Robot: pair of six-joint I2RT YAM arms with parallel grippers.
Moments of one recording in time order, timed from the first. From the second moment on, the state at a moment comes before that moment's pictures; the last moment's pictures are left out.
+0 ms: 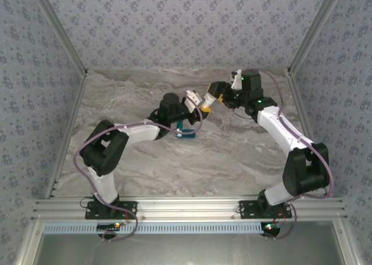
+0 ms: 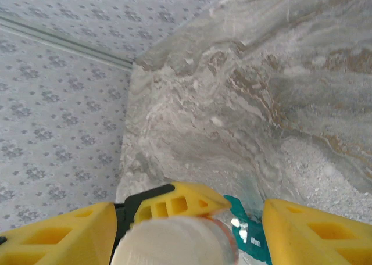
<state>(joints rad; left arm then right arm) -0.67 1.84 1.08 0.59 0.42 0.12 0.25 1.48 1.18 -0.21 -0.54 0.76</state>
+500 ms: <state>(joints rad) -0.54 1.84 1.13 0.57 0.79 -0.07 0.24 1.47 1.31 -0.34 -0.63 0.49</state>
